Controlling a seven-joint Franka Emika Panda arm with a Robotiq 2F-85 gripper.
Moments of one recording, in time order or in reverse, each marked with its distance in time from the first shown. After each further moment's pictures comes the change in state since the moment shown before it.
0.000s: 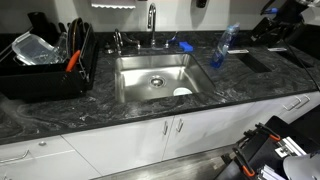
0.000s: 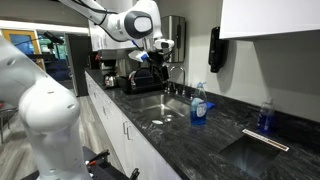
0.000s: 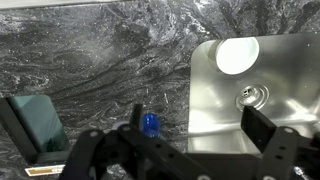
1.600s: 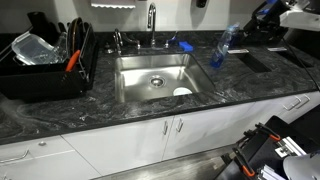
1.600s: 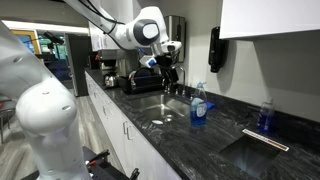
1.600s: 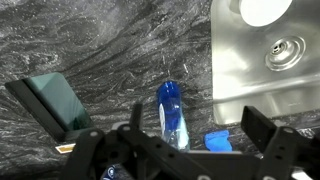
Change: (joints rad) arm -0.079 0.127 0.040 0.023 -0.100 0.213 0.171
